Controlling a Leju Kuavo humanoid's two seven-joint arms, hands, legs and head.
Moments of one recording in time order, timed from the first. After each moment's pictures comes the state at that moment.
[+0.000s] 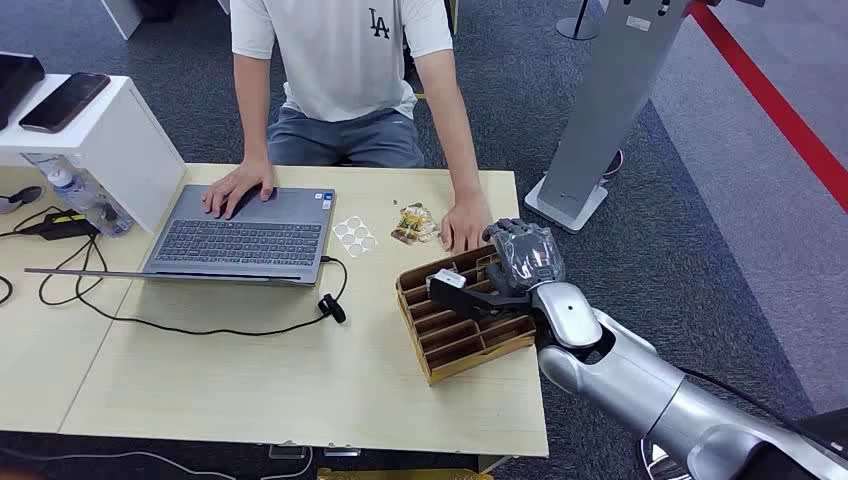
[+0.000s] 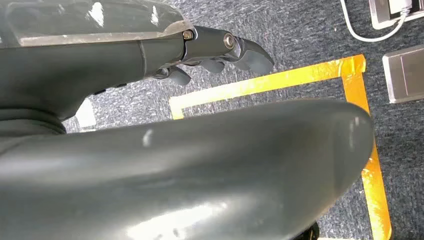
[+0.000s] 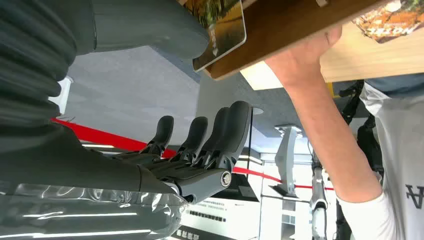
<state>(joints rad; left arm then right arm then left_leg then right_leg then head) -0.08 0.06 -0.65 -0.21 0.46 0.13 -0.15 -0.76 -0.36 1.02 -1.25 0.84 -0.20 0.38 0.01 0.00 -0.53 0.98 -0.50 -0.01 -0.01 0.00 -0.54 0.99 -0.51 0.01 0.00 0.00</state>
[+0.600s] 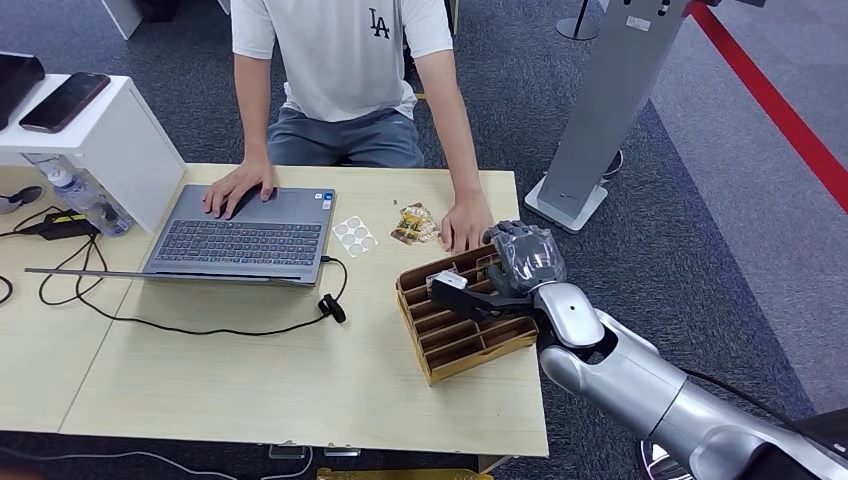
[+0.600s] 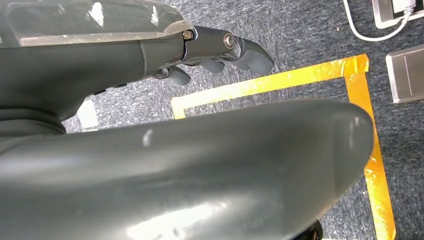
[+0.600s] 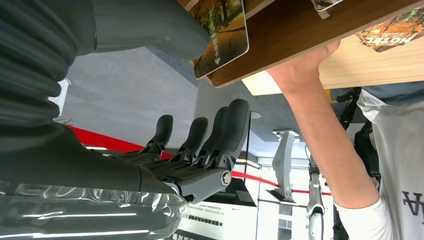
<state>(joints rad) -0.08 0.06 -0.66 -0.21 0.47 0.14 -0.14 -0.74 -0.33 1.03 -1.14 0.82 -0.20 0.36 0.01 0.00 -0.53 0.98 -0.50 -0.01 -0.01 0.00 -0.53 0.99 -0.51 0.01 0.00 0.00</state>
